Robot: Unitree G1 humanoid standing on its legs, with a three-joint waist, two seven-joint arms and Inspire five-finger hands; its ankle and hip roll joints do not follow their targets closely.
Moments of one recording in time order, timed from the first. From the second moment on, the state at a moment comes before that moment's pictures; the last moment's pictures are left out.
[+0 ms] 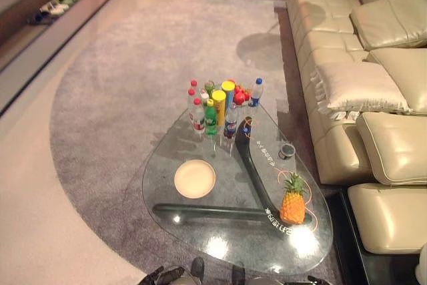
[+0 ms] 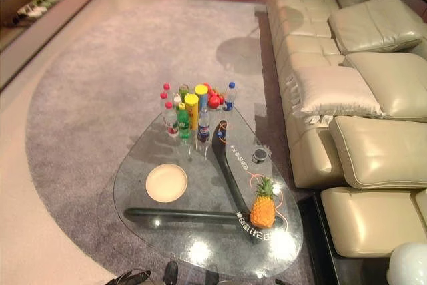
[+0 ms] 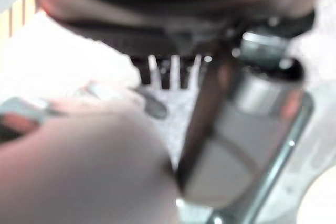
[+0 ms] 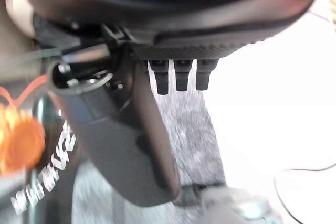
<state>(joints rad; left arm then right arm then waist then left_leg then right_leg) -0.01 0.22 -0.06 1.31 -0.62 -0.05 -0.10 -0.04 -0.21 0.08 1.29 0.44 -0.04 -0.27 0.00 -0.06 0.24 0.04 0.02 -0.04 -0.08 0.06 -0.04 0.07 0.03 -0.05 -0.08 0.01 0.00</state>
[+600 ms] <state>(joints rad) -0.04 0.28 -0.07 1.20 -0.62 -0.07 -0.07 -0.07 -0.23 0.01 0.90 0.59 -0.17 -0.50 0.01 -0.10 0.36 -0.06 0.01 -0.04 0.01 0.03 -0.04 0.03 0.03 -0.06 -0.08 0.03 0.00</state>
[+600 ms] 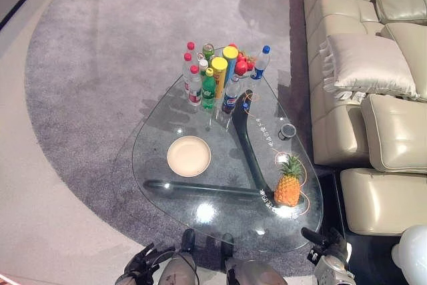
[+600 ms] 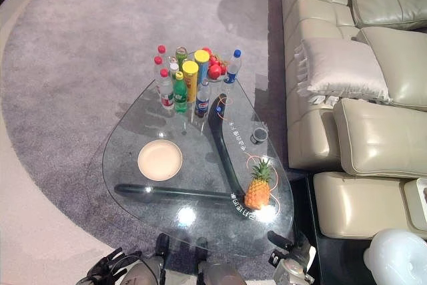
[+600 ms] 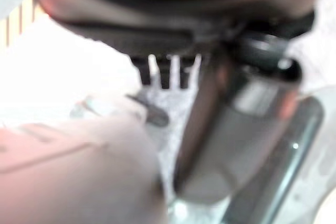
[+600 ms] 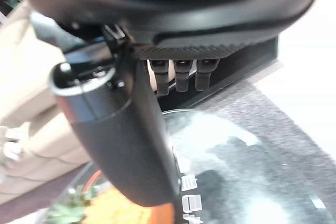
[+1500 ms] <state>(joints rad) -0.12 0.26 -0.18 1.06 -0.81 -0.07 -0.10 -0.31 -0.32 0.05 0.45 0.46 -0.20 -0.72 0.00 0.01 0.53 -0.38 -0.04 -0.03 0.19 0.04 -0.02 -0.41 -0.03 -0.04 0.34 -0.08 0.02</state>
